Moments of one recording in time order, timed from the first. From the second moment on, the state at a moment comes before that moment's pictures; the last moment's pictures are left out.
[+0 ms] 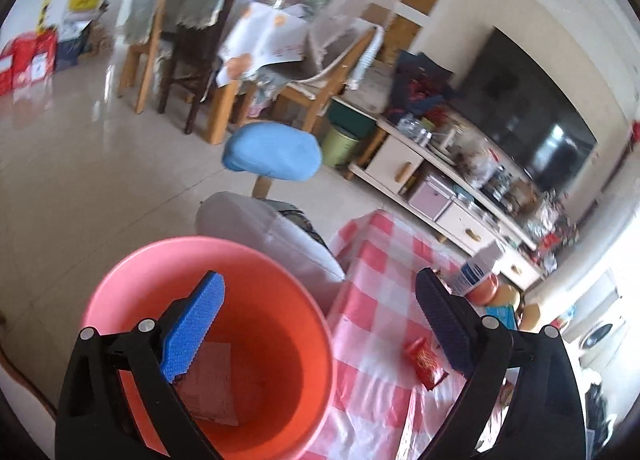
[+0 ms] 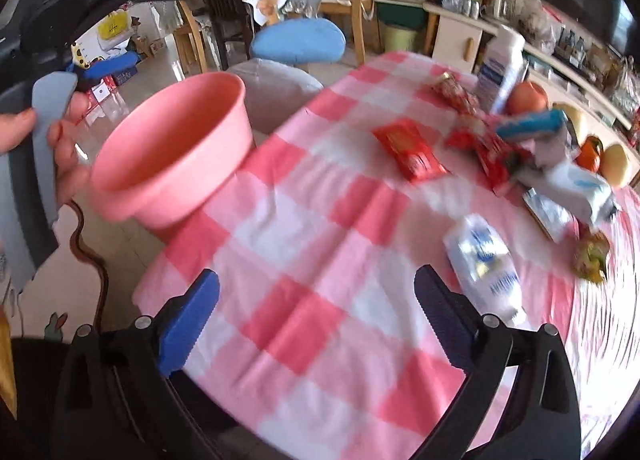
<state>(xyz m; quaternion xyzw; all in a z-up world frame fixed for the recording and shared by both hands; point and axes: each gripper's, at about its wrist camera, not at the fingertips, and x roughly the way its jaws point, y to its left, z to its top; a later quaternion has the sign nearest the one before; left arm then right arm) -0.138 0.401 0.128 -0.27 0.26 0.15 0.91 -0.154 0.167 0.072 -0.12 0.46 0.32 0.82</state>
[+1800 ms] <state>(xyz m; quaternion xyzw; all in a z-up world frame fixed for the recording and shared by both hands) -0.016 0.094 0.125 0.04 0.42 -0.05 0.90 -0.068 -0.107 0.068 0.07 0.39 0.21 0.89</state>
